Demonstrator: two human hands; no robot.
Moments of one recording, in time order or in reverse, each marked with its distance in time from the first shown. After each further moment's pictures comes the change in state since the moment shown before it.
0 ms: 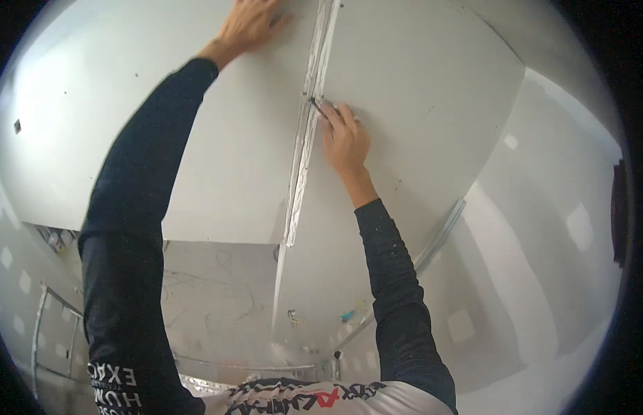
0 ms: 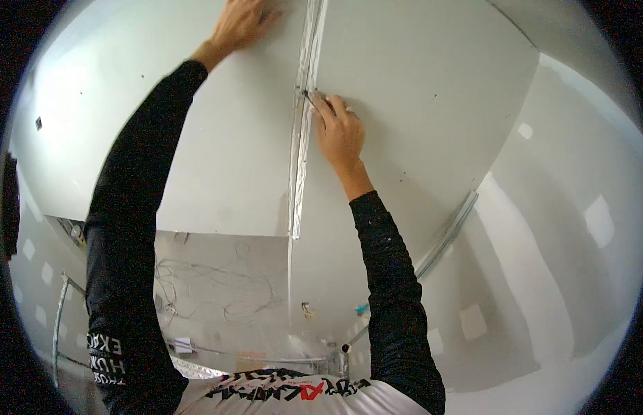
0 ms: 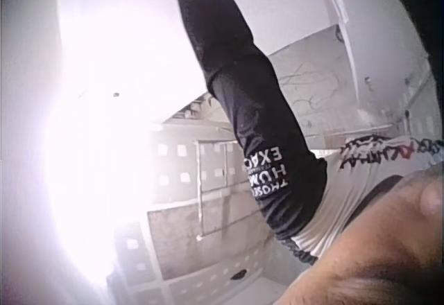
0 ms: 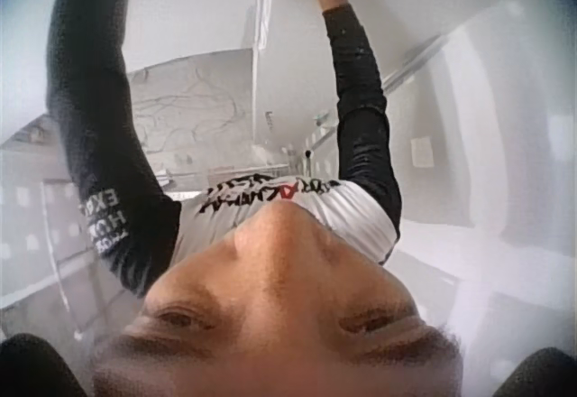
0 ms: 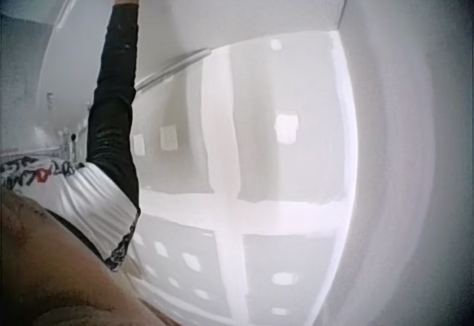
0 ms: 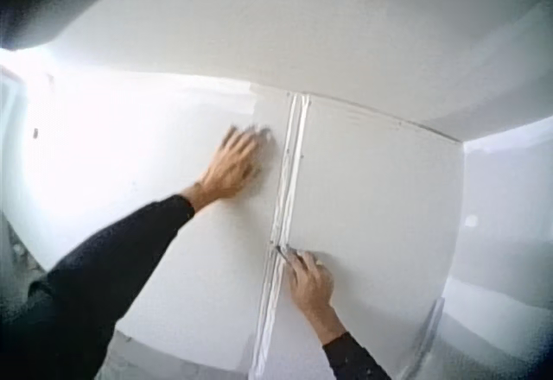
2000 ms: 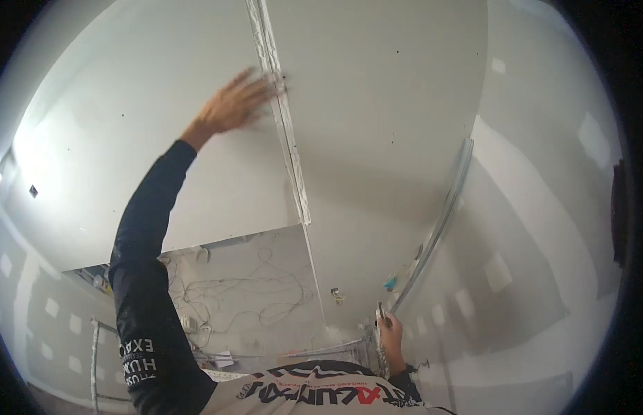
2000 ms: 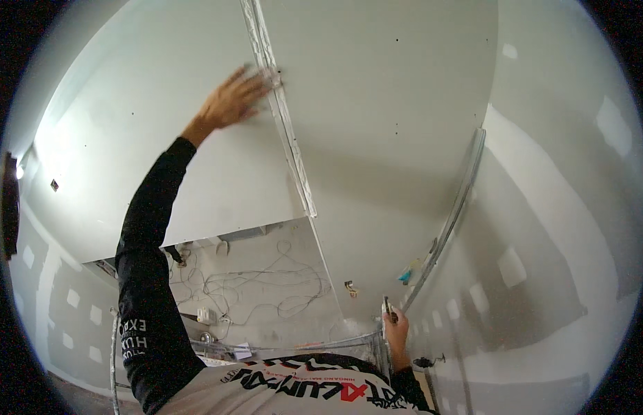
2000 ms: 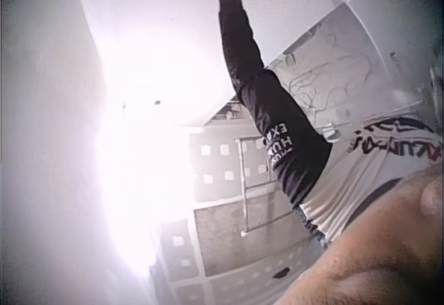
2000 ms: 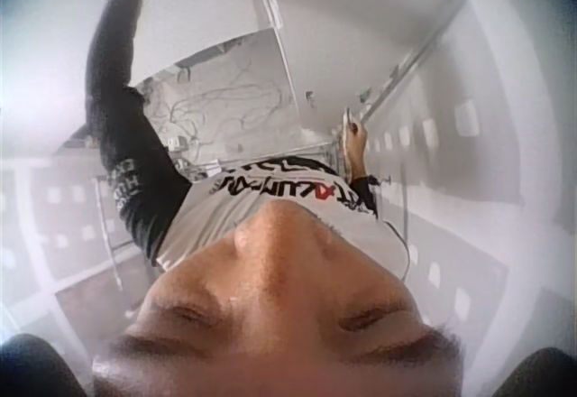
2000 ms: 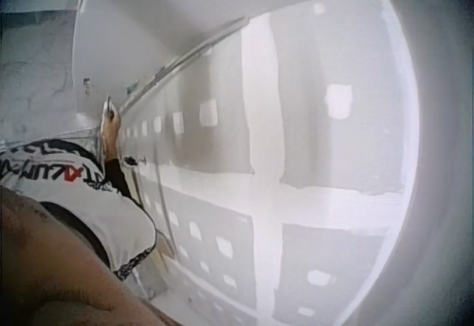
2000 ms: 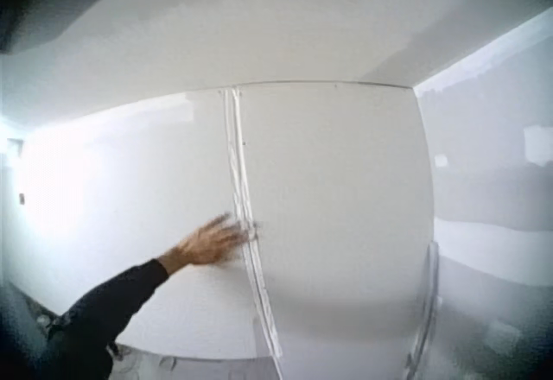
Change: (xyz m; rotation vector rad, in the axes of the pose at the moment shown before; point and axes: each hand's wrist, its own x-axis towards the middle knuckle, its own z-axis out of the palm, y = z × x) left_hand -0.103 0.083 -0.004 0.067 -0.527 0.558; right_hand -0.530 -0.161 -0.280 0.369 -0.431 1.618
